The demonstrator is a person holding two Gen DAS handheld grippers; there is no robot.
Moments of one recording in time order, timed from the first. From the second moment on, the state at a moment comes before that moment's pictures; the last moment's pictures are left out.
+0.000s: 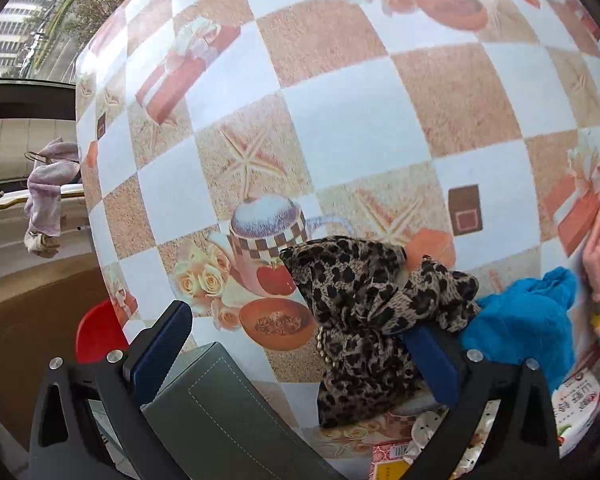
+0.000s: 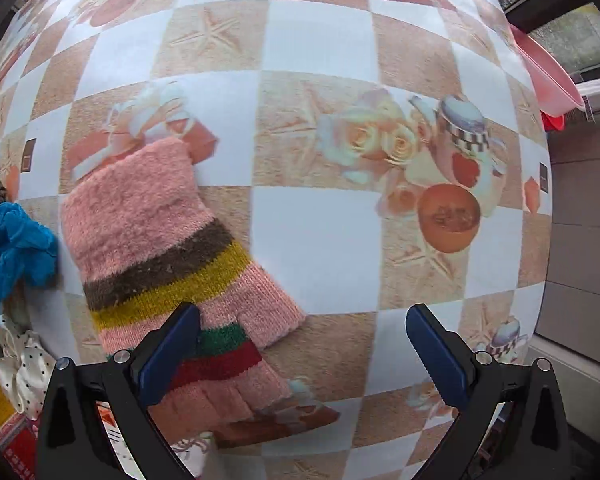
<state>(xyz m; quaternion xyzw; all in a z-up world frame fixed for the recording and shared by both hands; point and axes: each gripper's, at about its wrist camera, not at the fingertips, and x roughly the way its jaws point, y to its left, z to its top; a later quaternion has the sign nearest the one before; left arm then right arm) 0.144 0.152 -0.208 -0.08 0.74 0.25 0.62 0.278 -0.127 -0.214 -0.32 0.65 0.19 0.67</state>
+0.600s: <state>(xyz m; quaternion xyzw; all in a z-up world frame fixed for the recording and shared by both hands) 0.115 0.171 -0.237 -0.25 0.72 0.22 0.61 0.238 -0.103 -0.207 -0.32 0.63 0.33 0.63</state>
